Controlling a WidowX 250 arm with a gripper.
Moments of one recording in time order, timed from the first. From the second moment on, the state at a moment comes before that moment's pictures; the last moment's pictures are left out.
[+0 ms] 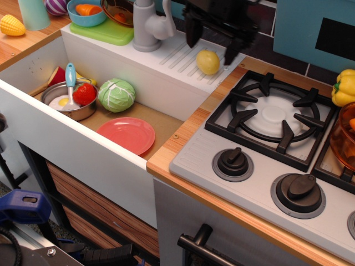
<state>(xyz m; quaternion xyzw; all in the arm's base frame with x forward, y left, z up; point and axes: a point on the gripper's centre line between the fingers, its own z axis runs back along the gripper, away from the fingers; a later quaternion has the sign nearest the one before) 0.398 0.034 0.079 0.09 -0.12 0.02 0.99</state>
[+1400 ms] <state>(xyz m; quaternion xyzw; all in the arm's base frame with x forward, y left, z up) 0.449 0.076 0.014 0.00 -0.19 -0.04 0.98</state>
